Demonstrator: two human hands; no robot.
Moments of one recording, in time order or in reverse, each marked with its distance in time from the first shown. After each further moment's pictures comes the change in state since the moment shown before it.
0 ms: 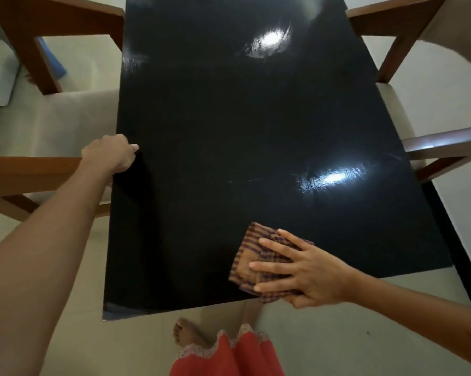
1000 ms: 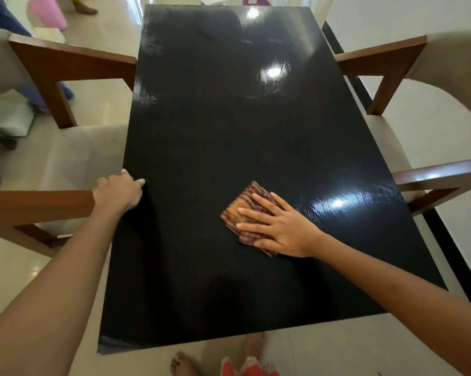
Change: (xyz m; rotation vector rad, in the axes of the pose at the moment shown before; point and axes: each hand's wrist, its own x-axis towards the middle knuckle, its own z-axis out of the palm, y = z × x) left_hand 0.005 -0.003 0.014 -0.026 0.050 -0.060; right_hand 0.056 0.108 -0.011 0.080 0.136 0.319
